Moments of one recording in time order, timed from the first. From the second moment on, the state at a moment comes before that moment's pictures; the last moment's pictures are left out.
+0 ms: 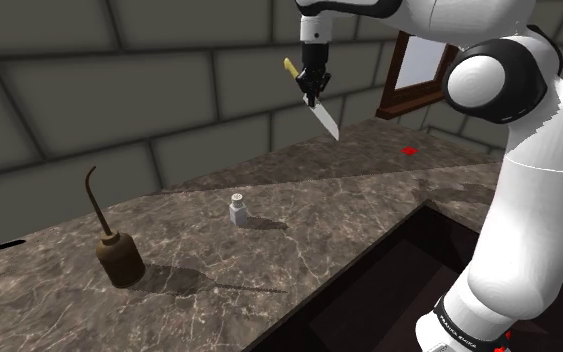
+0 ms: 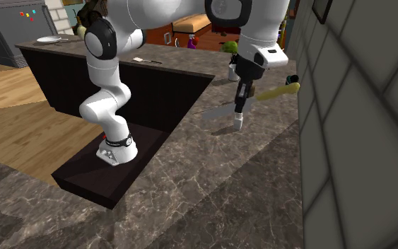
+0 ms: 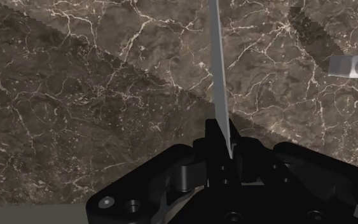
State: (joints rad) arm -0.02 0.25 -0.07 -1.24 0.03 1.39 -0.08
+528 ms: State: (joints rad) arm -0.02 0.32 -0.07 -1.02 0.04 1.24 -0.08
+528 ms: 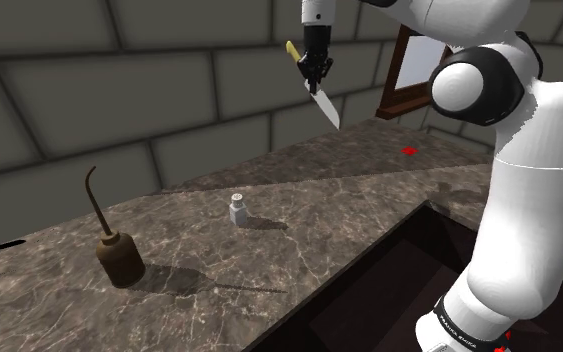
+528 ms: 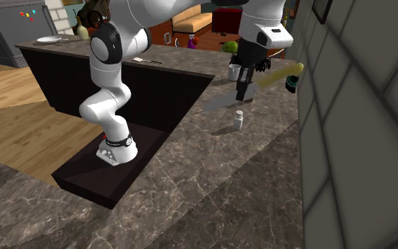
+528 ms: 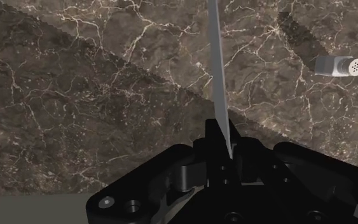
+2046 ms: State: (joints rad) arm 0.20 0.09 0.05 -1.23 0.05 1.23 0.26
